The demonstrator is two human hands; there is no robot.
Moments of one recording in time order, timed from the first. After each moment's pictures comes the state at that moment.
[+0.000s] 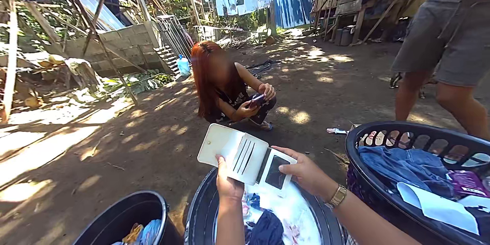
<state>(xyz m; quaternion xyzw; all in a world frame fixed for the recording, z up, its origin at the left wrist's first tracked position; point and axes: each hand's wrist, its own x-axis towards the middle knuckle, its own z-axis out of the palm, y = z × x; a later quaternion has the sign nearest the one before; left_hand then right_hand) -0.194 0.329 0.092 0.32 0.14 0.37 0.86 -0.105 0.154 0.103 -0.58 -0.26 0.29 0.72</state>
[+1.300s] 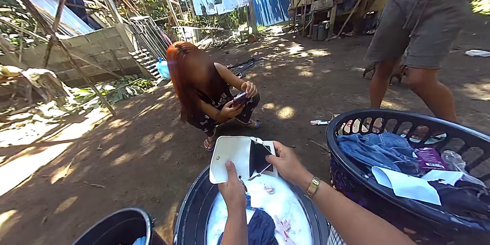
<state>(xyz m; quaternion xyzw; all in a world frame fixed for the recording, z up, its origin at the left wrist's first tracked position) -0.177 0.281 0.072 0.51 0.21 0.50 0.67 -0.086 0.163 0.083 -0.68 -0.25 0.13 0.68</state>
